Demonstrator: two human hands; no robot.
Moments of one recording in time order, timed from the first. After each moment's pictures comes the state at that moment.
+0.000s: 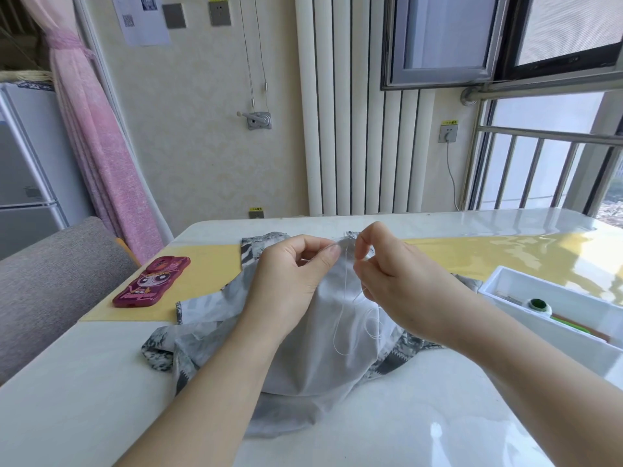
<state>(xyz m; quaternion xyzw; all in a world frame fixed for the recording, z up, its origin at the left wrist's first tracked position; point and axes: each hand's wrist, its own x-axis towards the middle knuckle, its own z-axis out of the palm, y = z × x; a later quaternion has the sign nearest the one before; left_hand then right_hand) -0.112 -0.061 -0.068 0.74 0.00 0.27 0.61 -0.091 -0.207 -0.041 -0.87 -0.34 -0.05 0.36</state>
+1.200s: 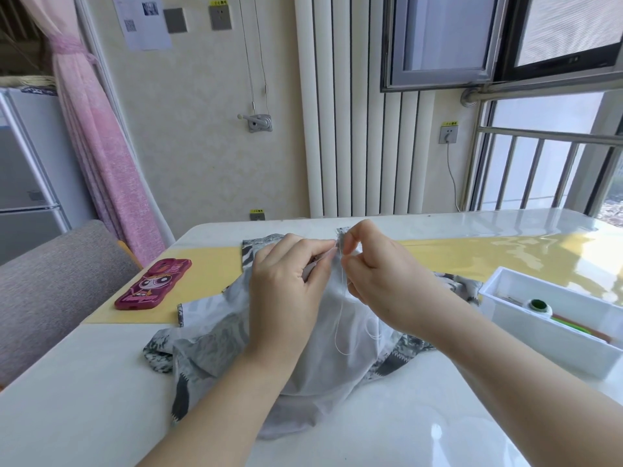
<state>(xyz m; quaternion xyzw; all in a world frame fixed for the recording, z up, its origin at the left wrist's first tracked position) -0.110 -0.061 -0.088 0.78 -0.08 0.56 0.25 -0.087 -0.192 -0.044 -0.83 -0.34 -0.05 0.43</state>
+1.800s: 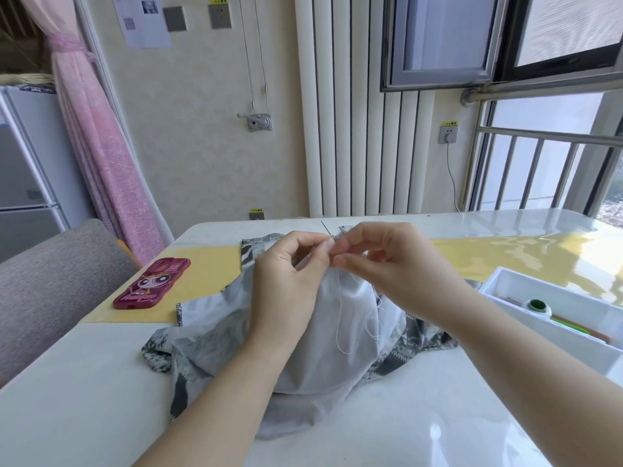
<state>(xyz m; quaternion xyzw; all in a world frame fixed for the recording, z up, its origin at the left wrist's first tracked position) -0.111 -0.067 -0.075 0.71 -0.04 0.39 0.59 -0.077 -0.205 -0.042 -0.77 -0.39 -0.06 0.50</state>
